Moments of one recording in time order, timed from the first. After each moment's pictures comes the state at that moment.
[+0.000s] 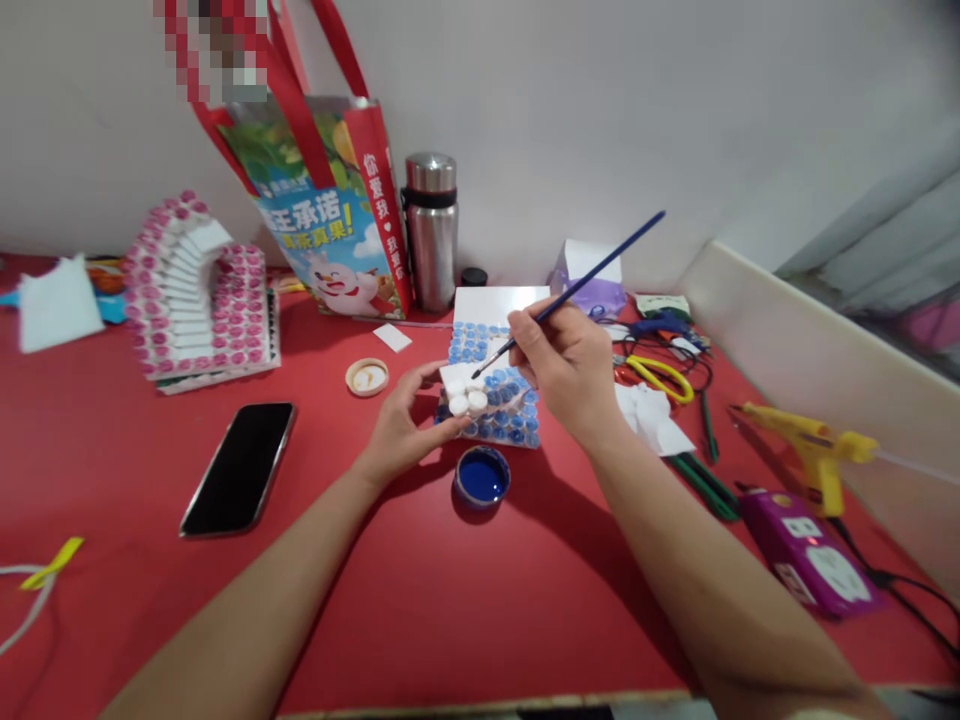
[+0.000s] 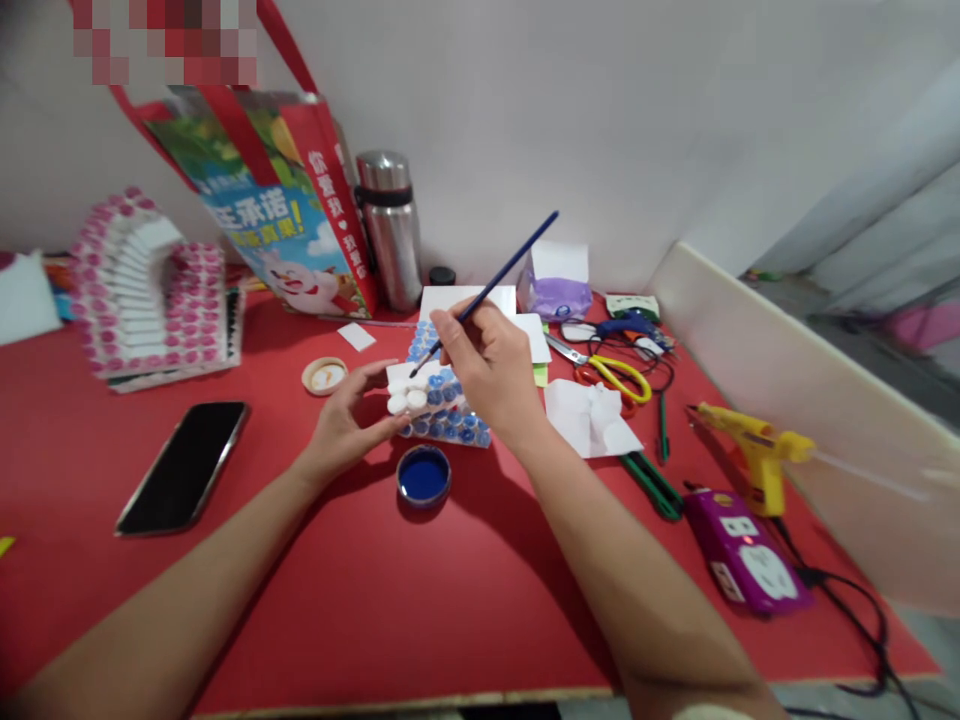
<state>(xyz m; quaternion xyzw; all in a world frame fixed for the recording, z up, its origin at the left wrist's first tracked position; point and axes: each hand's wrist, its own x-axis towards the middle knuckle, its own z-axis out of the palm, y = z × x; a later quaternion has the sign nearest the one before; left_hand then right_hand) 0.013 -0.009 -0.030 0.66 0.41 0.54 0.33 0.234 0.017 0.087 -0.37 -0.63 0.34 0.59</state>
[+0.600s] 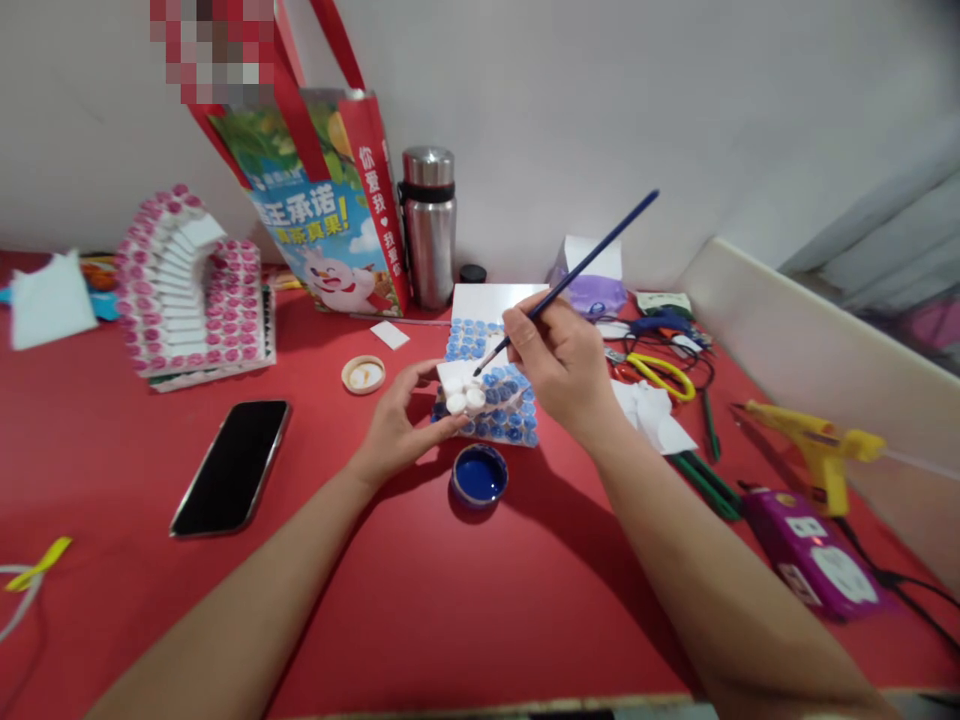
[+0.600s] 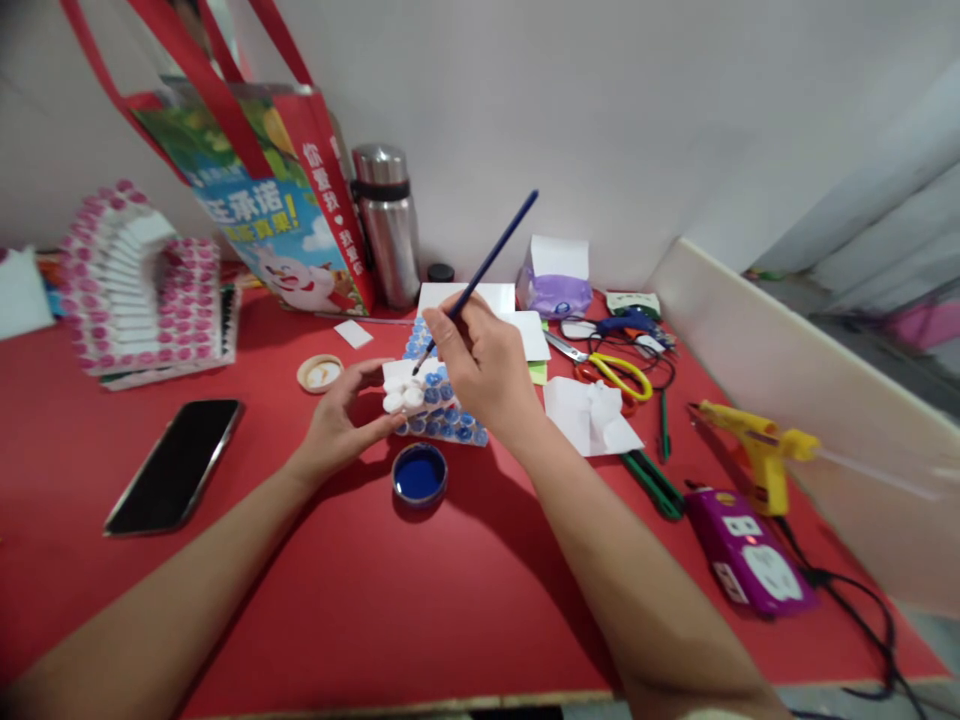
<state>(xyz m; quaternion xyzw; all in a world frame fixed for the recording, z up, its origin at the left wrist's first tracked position) 0.010 -0.009 -0.030 0.66 0.42 0.52 0.33 0.238 0.019 0.086 -0.35 -0.71 0.26 0.56</state>
